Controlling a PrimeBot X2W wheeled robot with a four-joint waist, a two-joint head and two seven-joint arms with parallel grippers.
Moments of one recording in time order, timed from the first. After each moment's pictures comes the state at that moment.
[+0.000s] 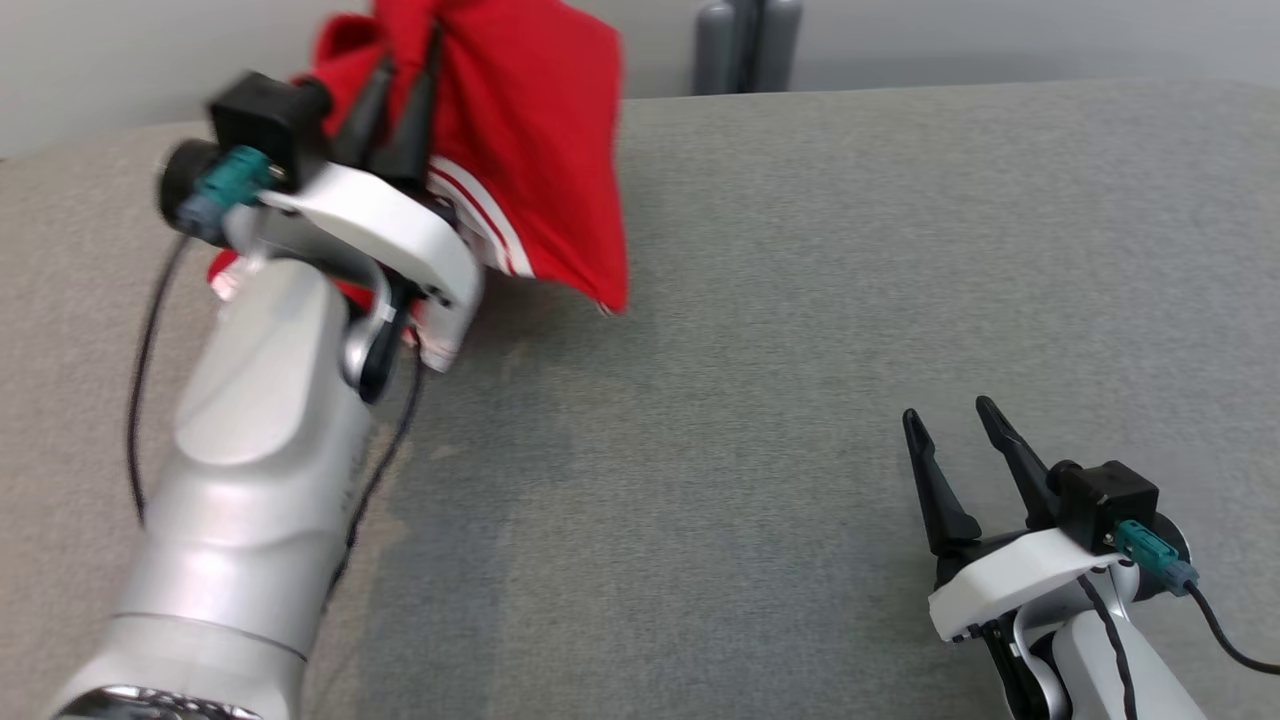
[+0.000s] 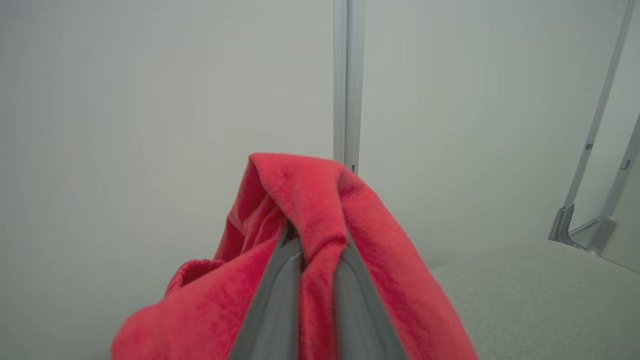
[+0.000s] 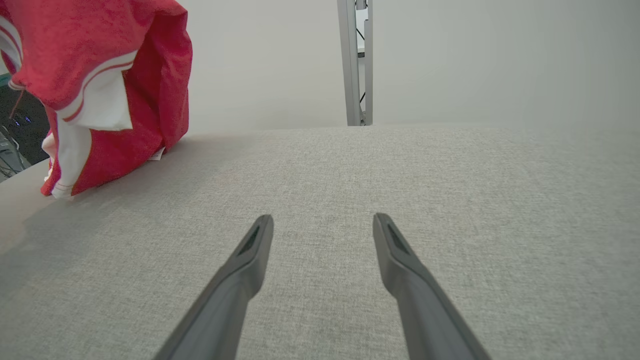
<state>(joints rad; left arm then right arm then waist) -0.90 0.07 -0.27 0.75 -0.29 -0.13 -0.26 -0.28 -0.07 0.19 0.44 0.24 0.13 -0.26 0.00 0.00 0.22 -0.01</state>
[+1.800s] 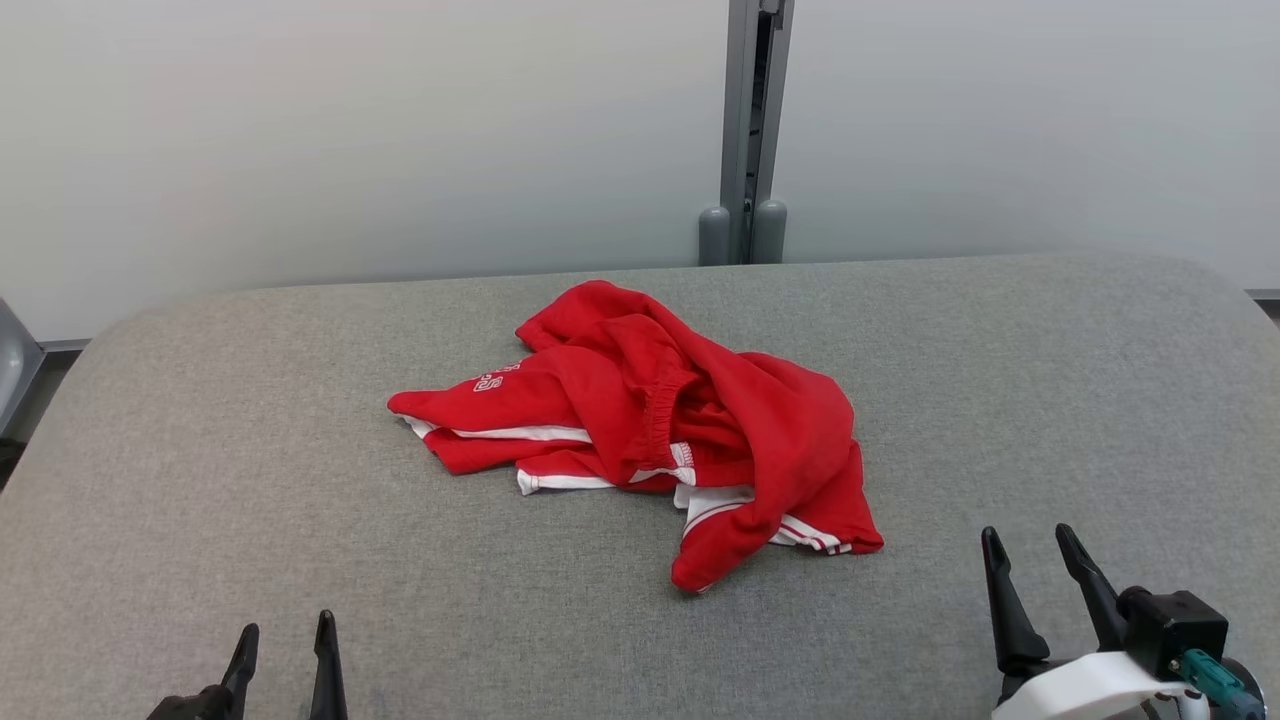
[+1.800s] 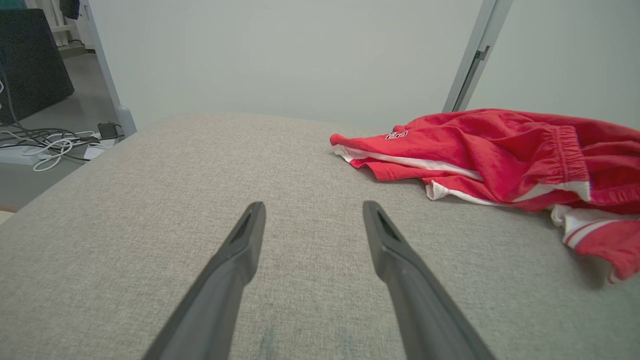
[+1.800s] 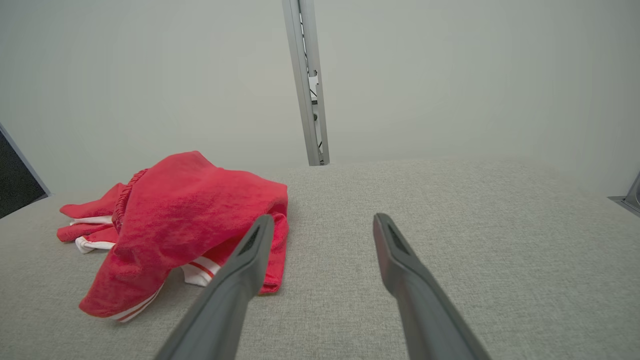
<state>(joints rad) 0.07 0.05 0.07 0.38 -0.21 -0.02 -0.26 -0.05 -0.05 0.04 0.37 0.20 0.13 -0.26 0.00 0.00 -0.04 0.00</state>
